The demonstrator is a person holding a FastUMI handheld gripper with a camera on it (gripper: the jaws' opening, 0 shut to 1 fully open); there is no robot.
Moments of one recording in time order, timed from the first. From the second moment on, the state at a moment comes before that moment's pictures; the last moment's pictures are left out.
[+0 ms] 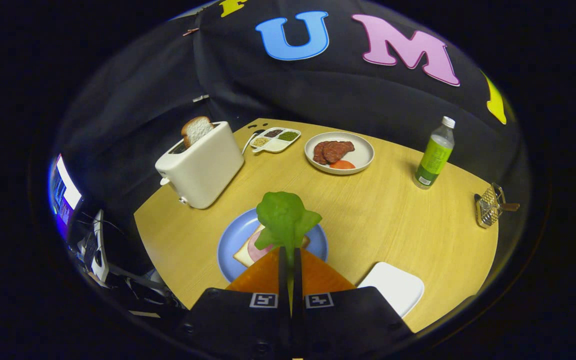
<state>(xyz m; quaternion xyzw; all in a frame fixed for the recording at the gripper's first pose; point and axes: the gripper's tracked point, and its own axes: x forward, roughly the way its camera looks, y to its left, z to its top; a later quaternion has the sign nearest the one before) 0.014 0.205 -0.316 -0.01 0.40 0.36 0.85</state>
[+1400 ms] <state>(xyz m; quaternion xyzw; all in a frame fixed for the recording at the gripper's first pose) 0.028 0.310 -0.212 0.00 0.30 0.40 0.86</state>
